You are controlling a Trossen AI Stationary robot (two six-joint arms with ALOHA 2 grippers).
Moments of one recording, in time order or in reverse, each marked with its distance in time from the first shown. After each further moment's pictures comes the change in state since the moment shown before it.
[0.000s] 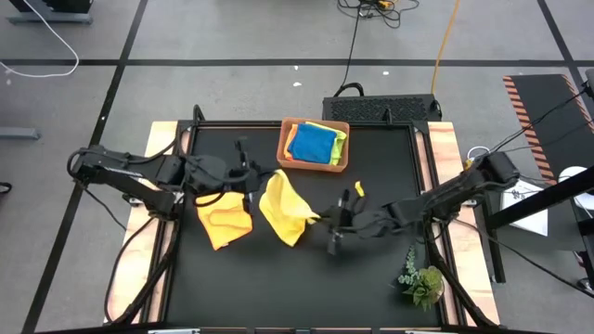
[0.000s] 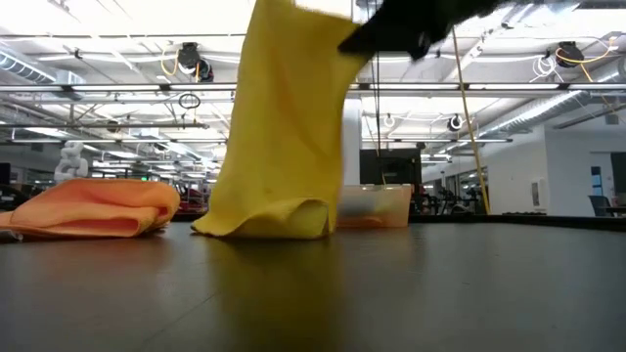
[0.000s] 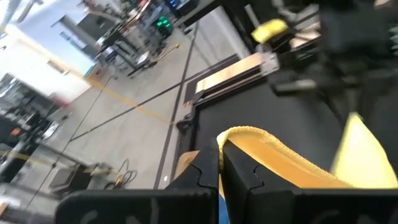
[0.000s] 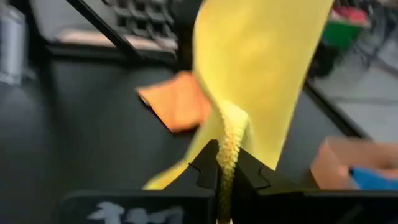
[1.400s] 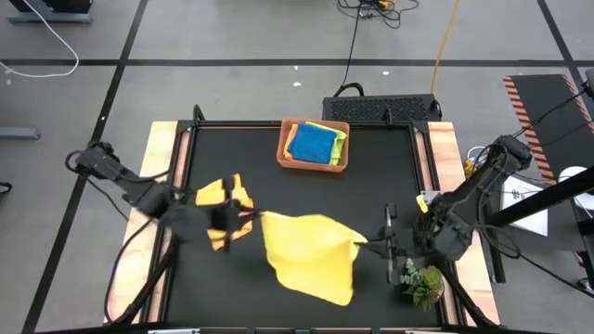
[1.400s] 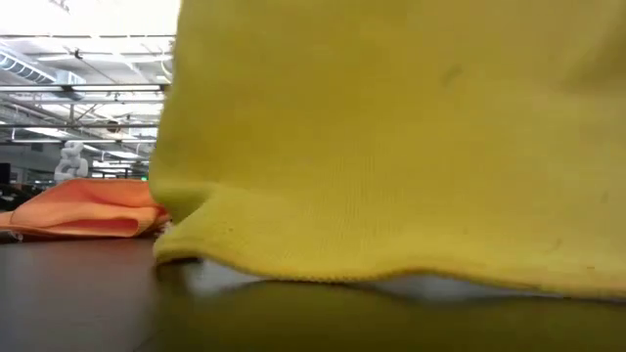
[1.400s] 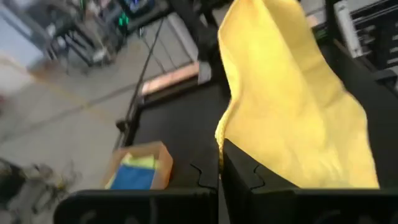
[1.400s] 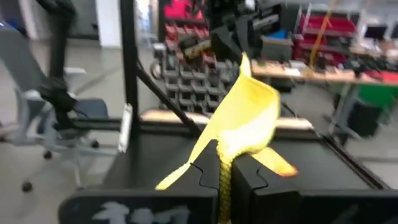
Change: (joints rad) left arm -0.355 0.002 -0.008 -0.150 -0.172 -0.358; right arm 0.452 -0.352 0.000 -0.036 0.285 -0.045
